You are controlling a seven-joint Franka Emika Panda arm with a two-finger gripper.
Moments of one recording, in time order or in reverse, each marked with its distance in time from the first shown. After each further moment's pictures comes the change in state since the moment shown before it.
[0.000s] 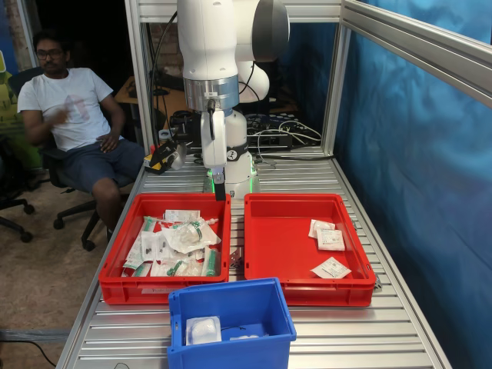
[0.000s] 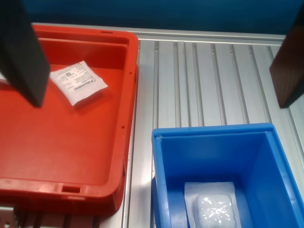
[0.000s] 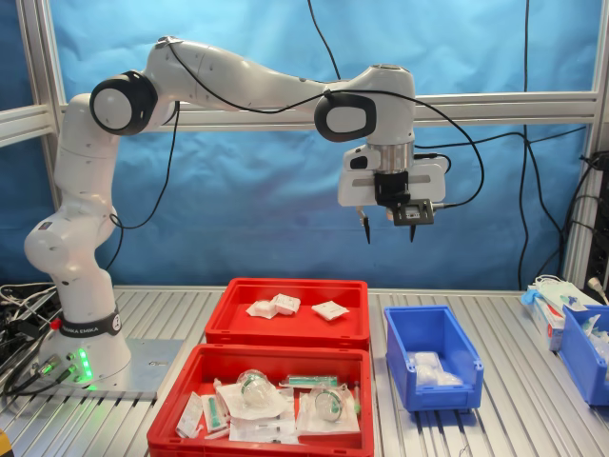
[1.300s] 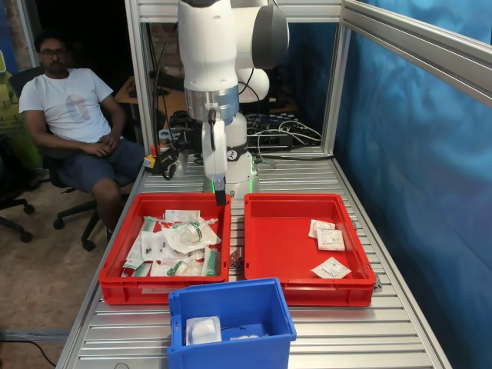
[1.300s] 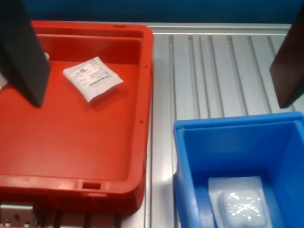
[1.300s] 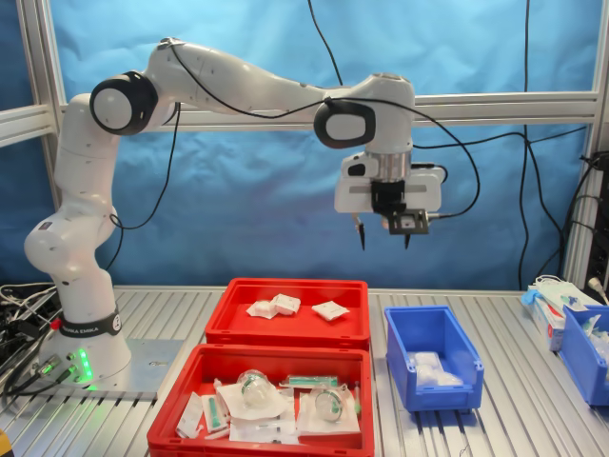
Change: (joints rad) arm 0.000 -0.001 0.000 -0.045 0.000 -0.006 0.000
